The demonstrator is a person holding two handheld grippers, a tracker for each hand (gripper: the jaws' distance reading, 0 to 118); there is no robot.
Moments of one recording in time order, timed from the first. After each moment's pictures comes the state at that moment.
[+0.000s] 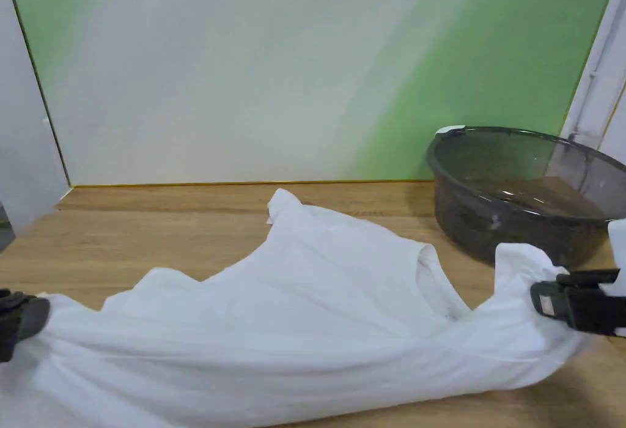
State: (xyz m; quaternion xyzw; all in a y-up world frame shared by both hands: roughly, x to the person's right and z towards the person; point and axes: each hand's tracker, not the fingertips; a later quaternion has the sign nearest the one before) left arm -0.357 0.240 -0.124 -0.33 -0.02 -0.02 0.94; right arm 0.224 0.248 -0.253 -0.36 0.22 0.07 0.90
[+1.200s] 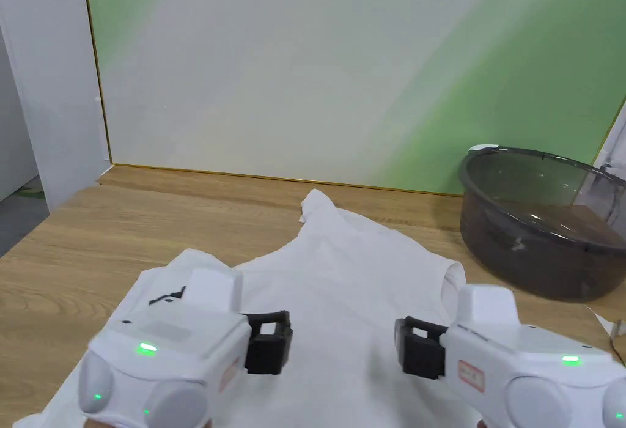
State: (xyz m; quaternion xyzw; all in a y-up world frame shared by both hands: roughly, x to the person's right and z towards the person) left arm -0.198 0.170 -0.177 -0.25 0.00 0.01 0.97; right arm 0.060 0.181 -0.232 -0.31 0.14 0.04 0.94
